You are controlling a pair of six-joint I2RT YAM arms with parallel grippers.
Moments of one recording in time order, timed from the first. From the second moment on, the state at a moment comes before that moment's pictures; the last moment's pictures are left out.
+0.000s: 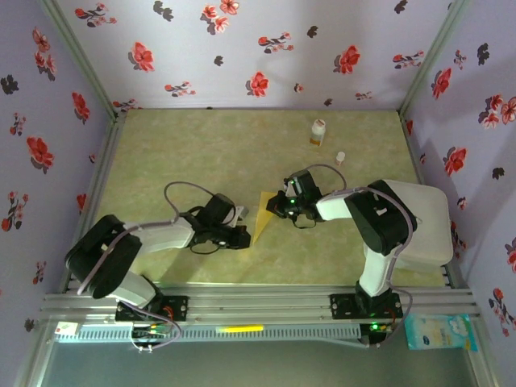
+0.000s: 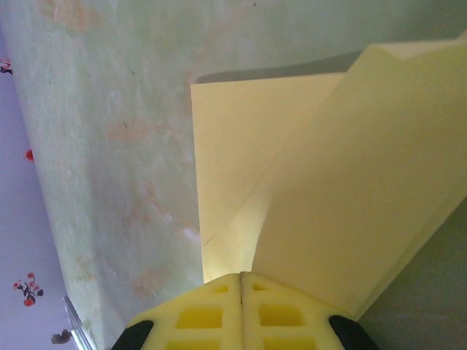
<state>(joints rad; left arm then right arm) -0.76 1.48 0.63 -0.08 0.47 -0.65 0.54 1.84 0.78 0.23 -0.52 0.93</state>
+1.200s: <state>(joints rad) -0.72 1.81 0.82 0.05 0.50 -0.64 0.44 1.83 0.83 0.10 -0.49 0.87</state>
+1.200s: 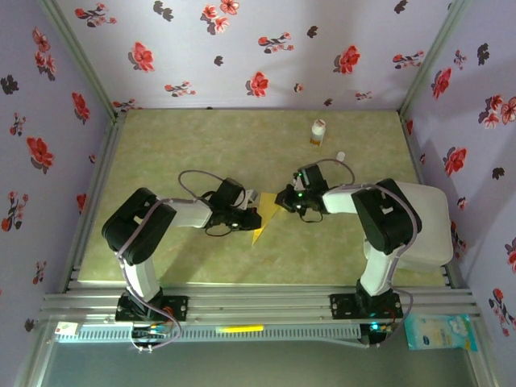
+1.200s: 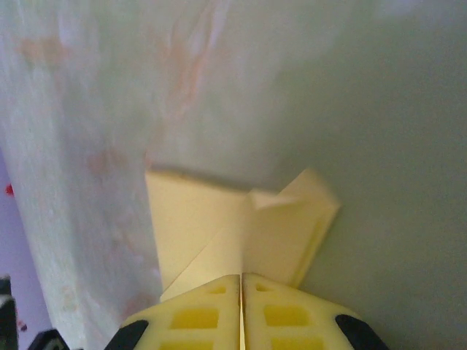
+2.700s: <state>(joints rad) -0.64 1.75 0.84 -0.07 0.54 -0.75 0.47 1.56 0.65 0.11 -0.45 0.92</state>
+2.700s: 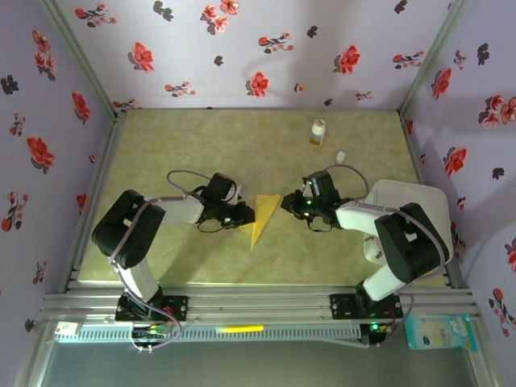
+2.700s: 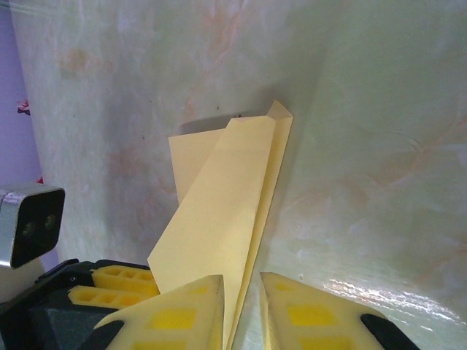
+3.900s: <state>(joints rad) -0.67 1.82 0.88 0.00 0.66 -0.73 0.48 1.58 0.63 0.15 -0.45 0.93</state>
